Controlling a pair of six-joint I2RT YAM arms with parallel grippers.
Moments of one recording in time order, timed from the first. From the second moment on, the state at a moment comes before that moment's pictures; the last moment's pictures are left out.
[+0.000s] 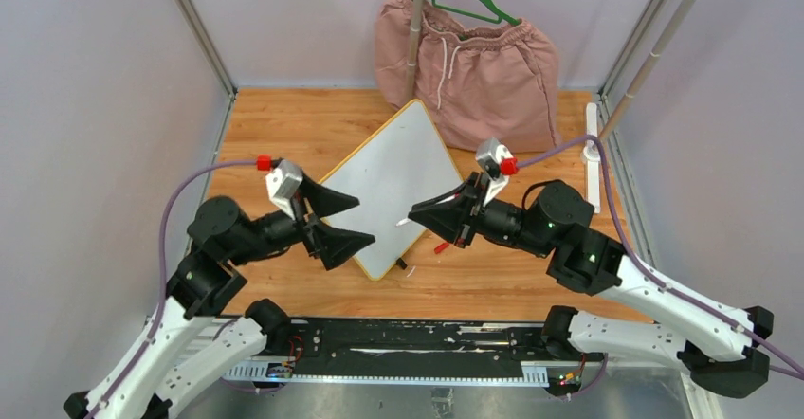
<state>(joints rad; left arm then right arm) -0.64 0.64 0.94 -0.23 0.64 -0.37 1.09 0.89 1.06 -0.07 -0.17 0.34</state>
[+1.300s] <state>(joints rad) -0.64 0.12 0.22 -0.07 -0.24 -0.74 1.01 1.03 0.68 0.46 -0.02 0.10</state>
